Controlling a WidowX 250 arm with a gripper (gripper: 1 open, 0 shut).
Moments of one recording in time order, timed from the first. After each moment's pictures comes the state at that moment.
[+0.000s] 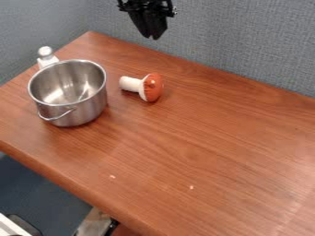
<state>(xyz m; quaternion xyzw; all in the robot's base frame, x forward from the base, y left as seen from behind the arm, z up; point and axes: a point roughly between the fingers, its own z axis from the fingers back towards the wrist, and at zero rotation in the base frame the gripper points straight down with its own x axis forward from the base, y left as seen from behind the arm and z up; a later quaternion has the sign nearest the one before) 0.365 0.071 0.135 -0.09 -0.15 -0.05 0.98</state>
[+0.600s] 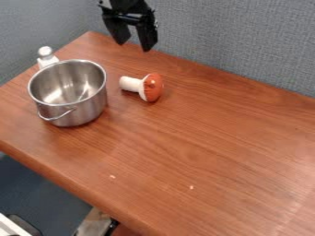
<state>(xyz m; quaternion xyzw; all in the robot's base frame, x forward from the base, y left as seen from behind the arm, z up) 0.359 0.097 0.112 -0.07 -0.11 -0.04 0.99</state>
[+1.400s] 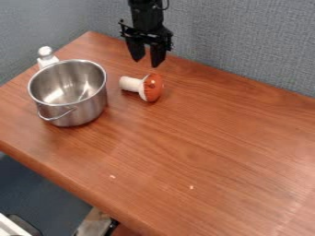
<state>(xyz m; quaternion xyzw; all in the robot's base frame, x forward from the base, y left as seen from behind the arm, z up) 0.394 0.100 0.063 -0.01 -0.05 -0.02 1.00</state>
